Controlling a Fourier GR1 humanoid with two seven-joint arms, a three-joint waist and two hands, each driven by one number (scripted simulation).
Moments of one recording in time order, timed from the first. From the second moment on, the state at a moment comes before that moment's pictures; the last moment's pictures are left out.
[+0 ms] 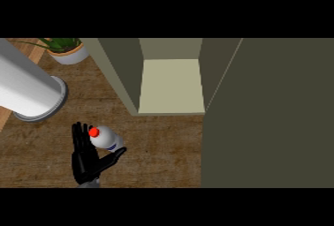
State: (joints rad) left arm -0.08 0.00 0.04 -0.87 0.55 0.14 -0.83; right arm 1.14 -0.13 -0.02 -2.48 -0.15 0.52 -0.44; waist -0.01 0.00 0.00
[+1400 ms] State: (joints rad) left arm -0.20 0.09 -0.10 -0.83 0.58 -0.06 -0.87; right arm 1.13 -0.08 -0.06 -2.46 -0.16 0.59 -0.46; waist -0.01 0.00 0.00
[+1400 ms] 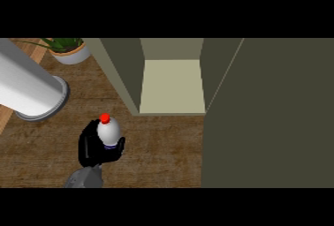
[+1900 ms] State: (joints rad) left arm -0.17 0.07 -0.23 -1.16 0.52 0.03 -0.67; right arm 1.12 -0.07 -0.08 -2.46 -0.16 0.58 -0.44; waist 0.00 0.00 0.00
